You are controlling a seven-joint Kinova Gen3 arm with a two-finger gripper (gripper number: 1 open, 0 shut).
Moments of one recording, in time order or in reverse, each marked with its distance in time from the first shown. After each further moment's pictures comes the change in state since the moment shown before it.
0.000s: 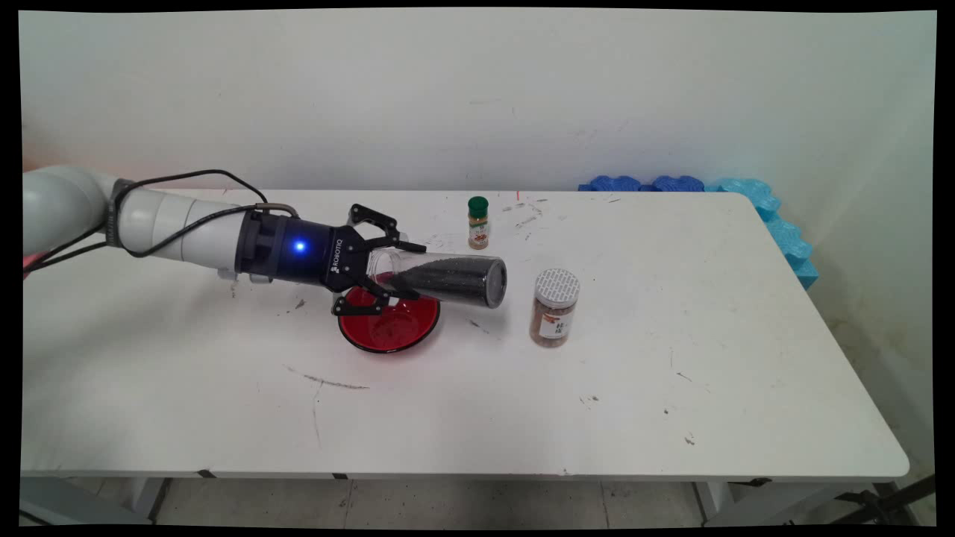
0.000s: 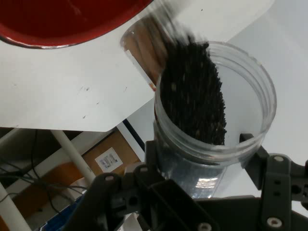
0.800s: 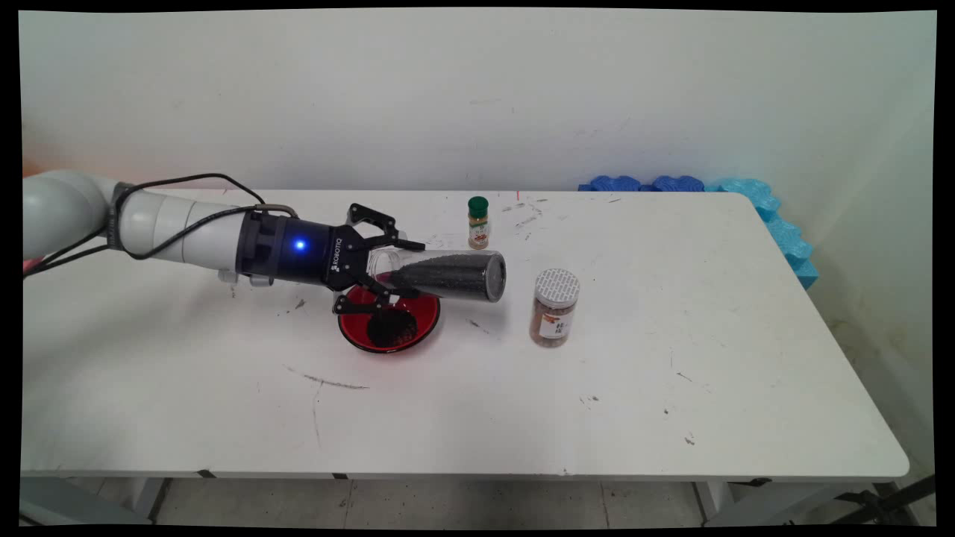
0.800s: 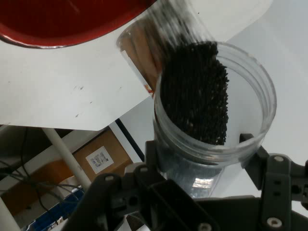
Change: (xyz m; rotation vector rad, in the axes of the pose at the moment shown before) arm 0.004 -0.001 0.000 -0.016 -0.003 -0.037
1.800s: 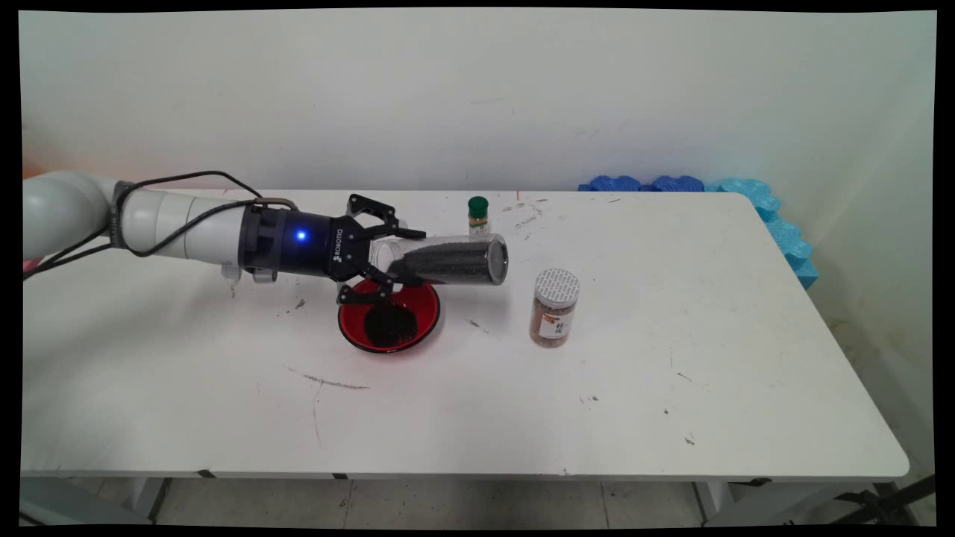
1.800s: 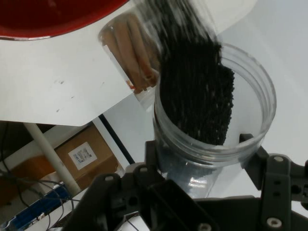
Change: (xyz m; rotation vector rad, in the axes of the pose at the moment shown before) arm 0.002 0.005 0.000 -0.040 -0.015 -0.031
